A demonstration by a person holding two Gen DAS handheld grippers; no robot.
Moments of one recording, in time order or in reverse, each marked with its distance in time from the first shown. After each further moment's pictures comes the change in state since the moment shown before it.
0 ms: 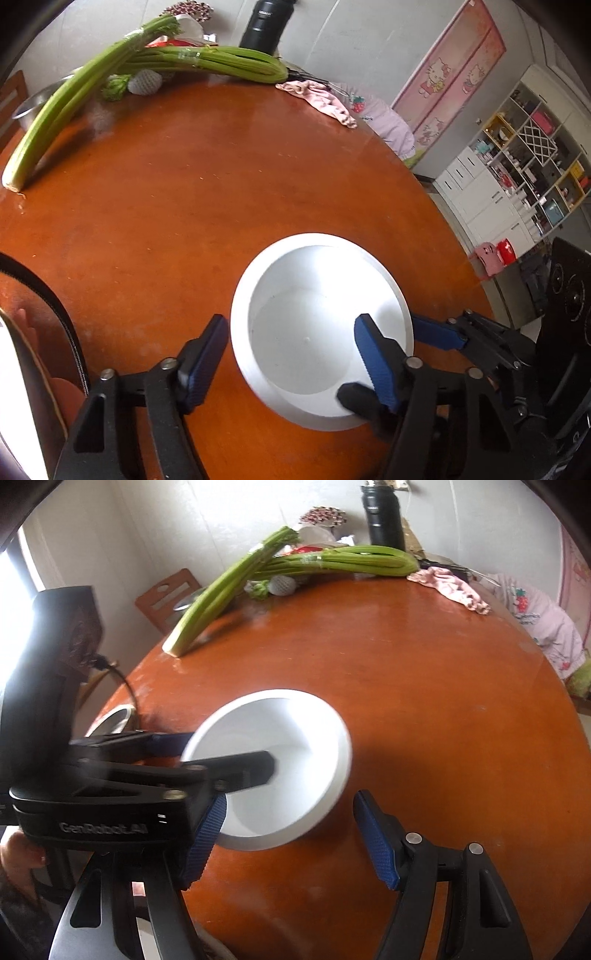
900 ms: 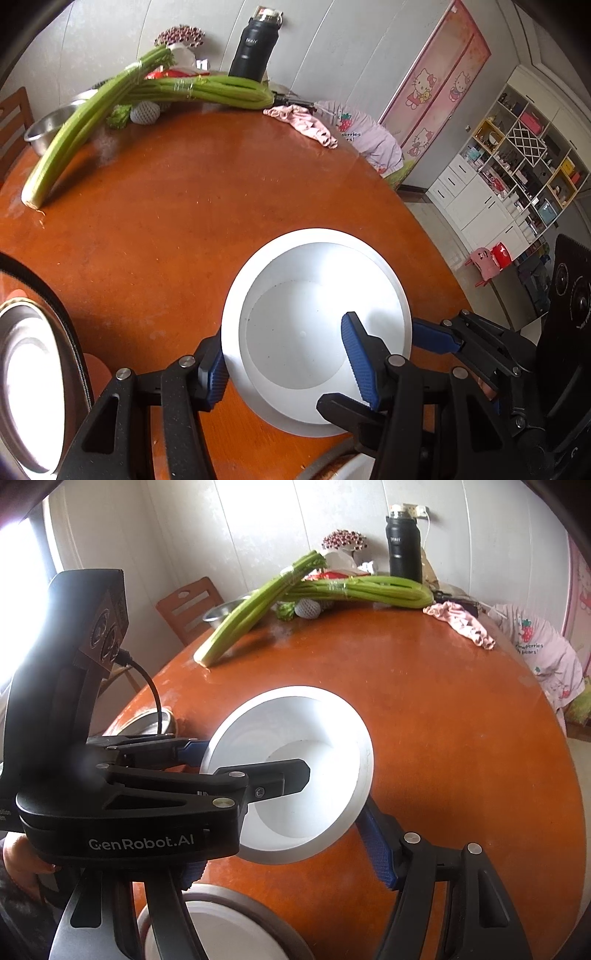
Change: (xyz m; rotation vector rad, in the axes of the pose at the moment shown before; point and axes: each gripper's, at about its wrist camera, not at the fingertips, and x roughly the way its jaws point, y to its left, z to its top) left arm -0.052 -0.023 -0.012 0.031 -0.081 0.005; right arm -0.042 0.036 -0.002 -0.061 -0.074 -0.014
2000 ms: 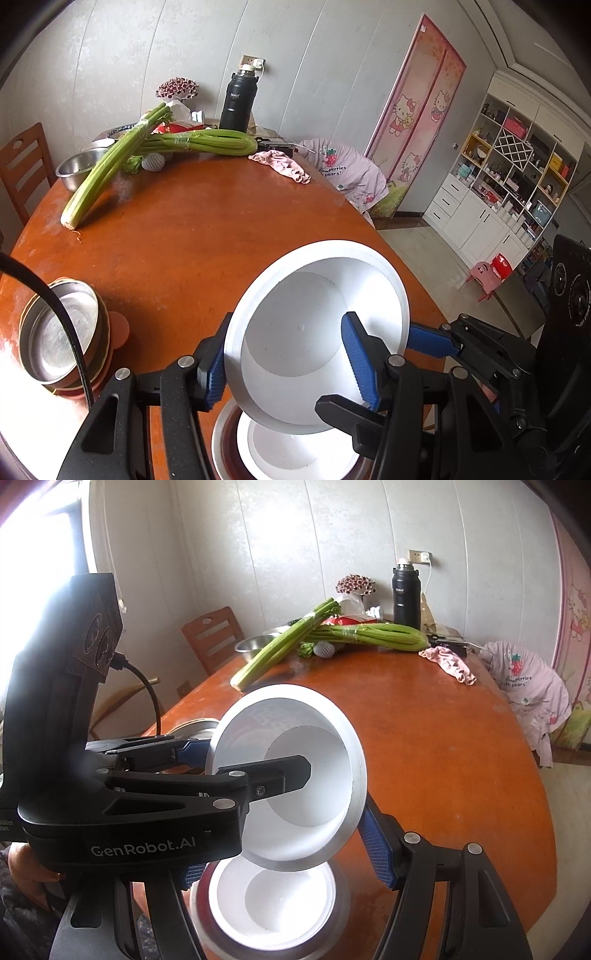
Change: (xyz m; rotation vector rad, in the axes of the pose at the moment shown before) left arm -0.089 -0.060 -0.051 0.057 -0.162 0.033; right arm -0.103 0.047 -0.041 -0.059 -0.134 -0.004
